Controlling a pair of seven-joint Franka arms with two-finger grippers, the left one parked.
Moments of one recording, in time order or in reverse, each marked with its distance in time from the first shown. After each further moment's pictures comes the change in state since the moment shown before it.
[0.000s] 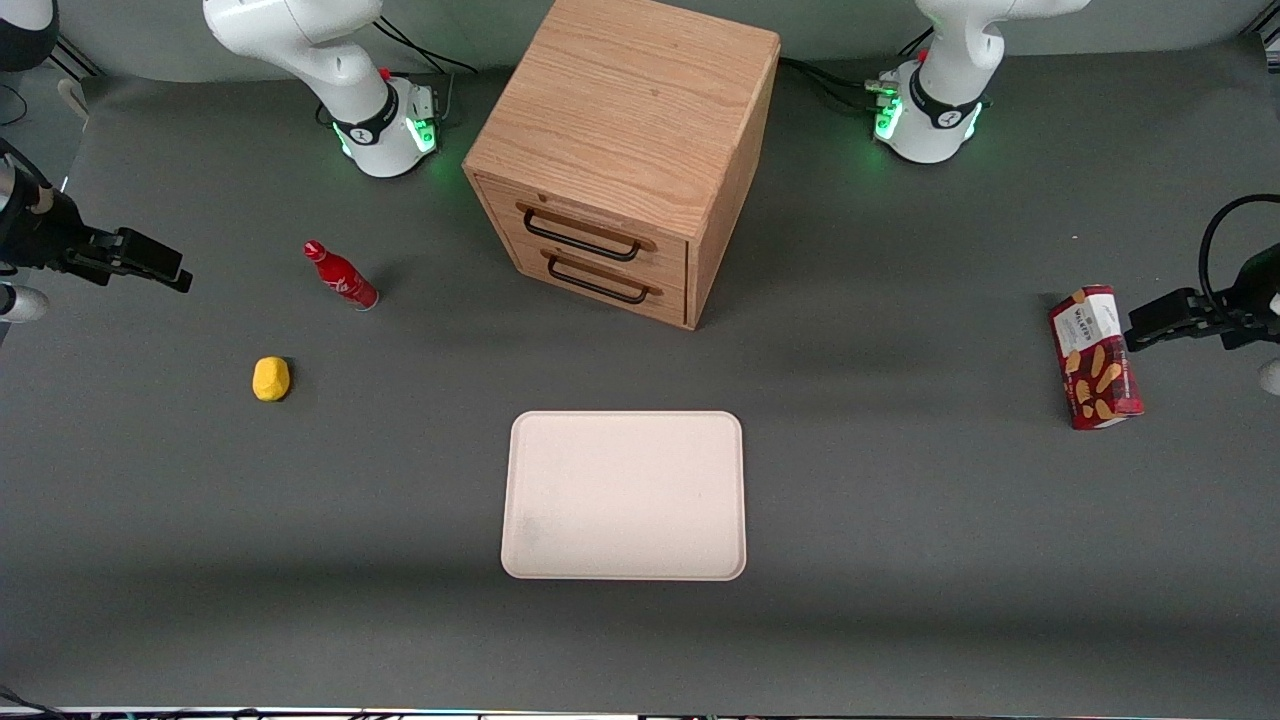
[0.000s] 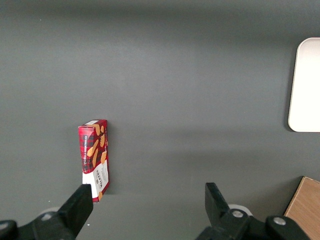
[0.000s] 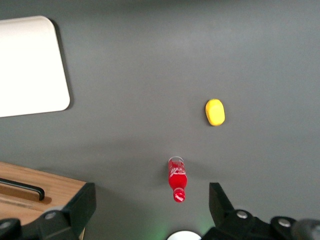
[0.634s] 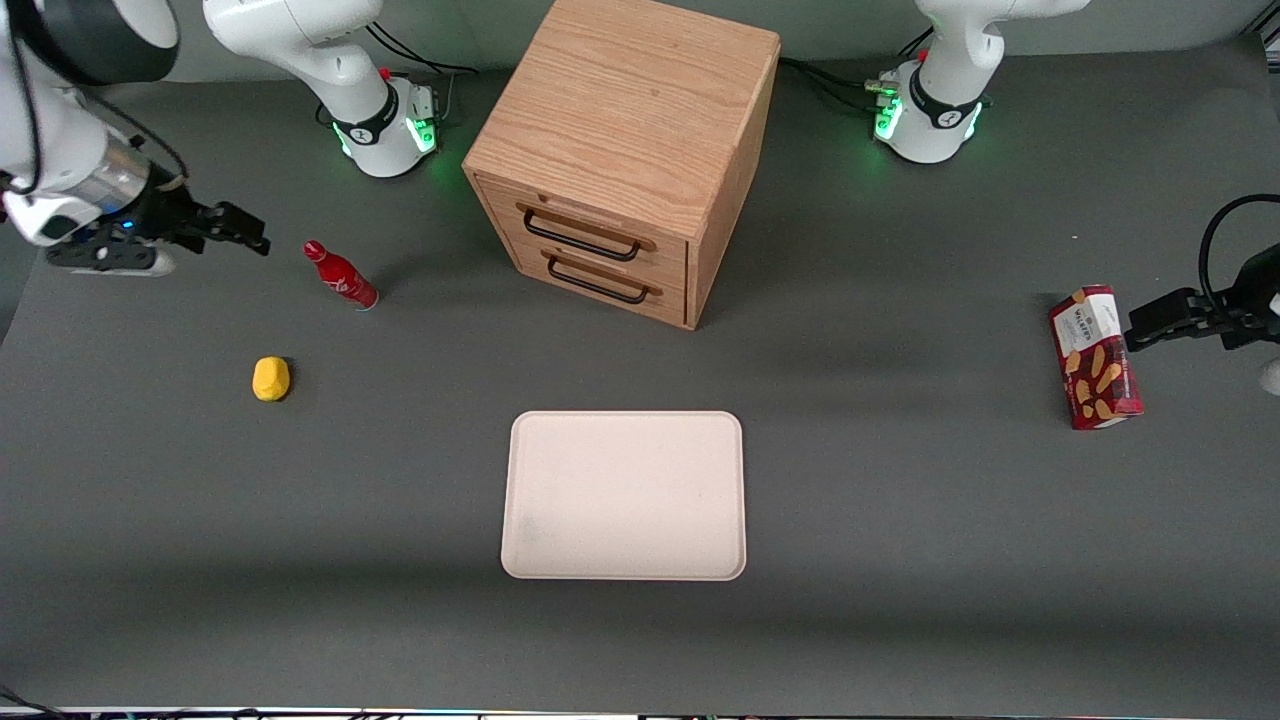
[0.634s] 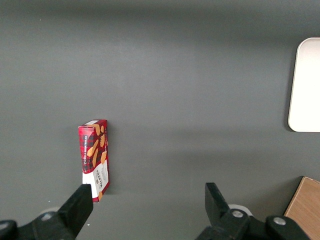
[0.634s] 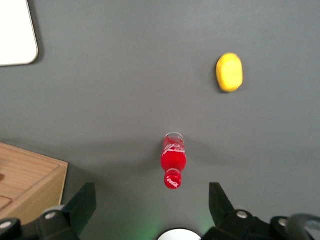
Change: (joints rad) arm -0.002 -0.413 0.002 -0.755 -0.078 0.366 0.000
